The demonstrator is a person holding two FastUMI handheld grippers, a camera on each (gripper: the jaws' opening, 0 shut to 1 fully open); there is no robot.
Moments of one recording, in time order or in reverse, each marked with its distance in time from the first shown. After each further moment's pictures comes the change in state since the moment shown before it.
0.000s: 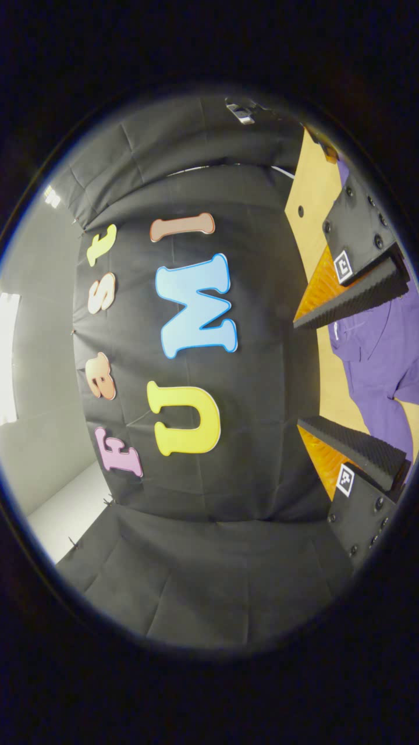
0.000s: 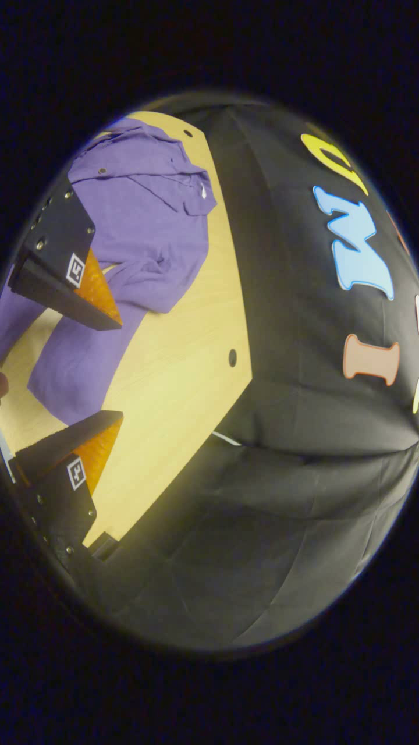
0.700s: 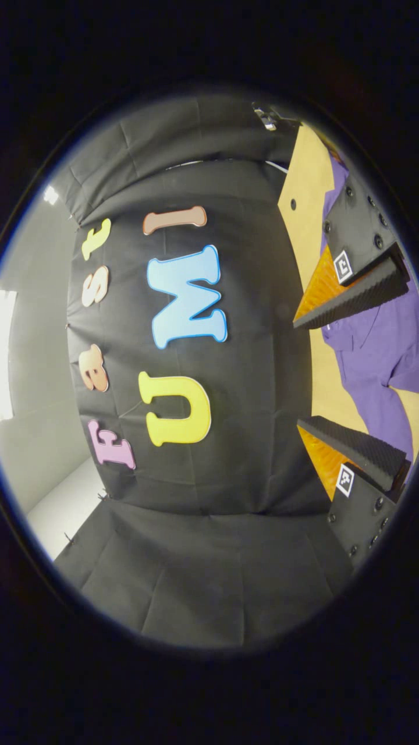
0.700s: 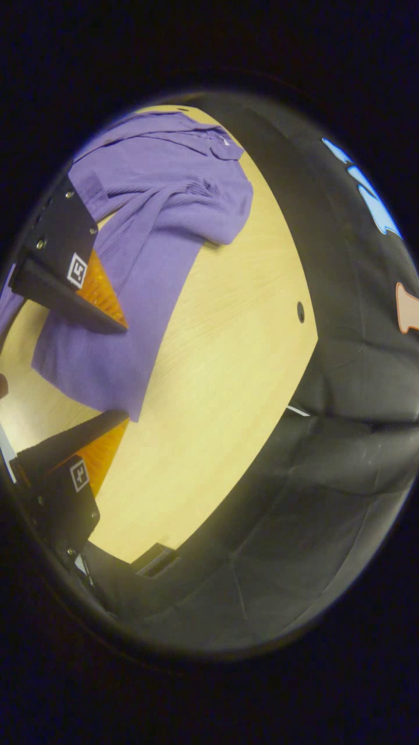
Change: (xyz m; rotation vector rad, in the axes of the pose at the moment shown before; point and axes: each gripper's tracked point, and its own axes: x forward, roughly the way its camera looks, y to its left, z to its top) left arm -0.012 0.022 -0.016 -0.010 0.040 0.036; right arm 0.045 -0.033 -0.075 0.100 0.271 -0.084
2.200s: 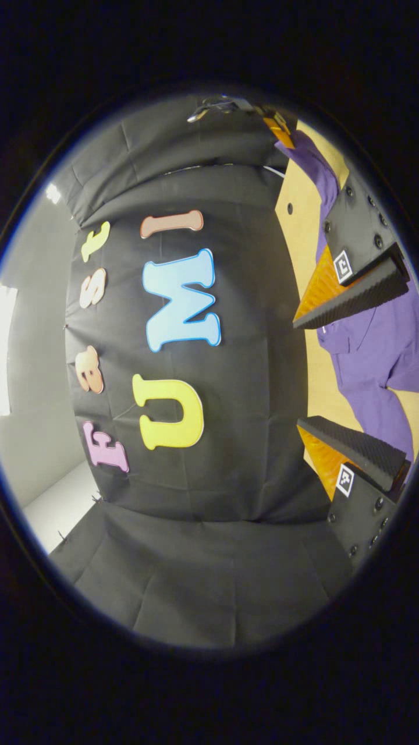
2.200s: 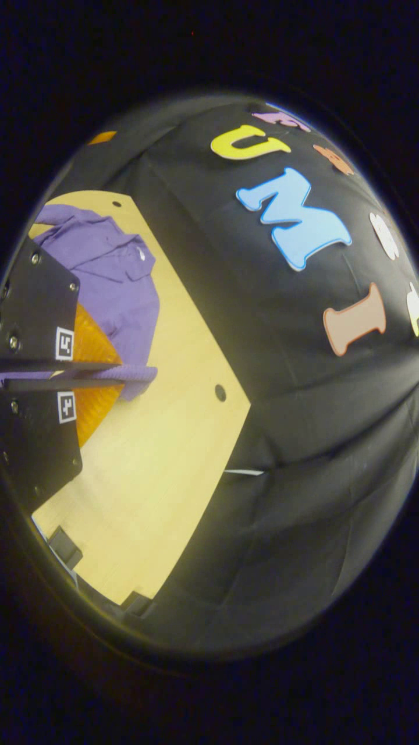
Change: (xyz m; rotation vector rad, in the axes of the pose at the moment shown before) left arm 0.011 0.006 -0.028 -0.014 0.011 -0.032; right arm -0.126 0.101 0.138 0.166 -0.295 0.458
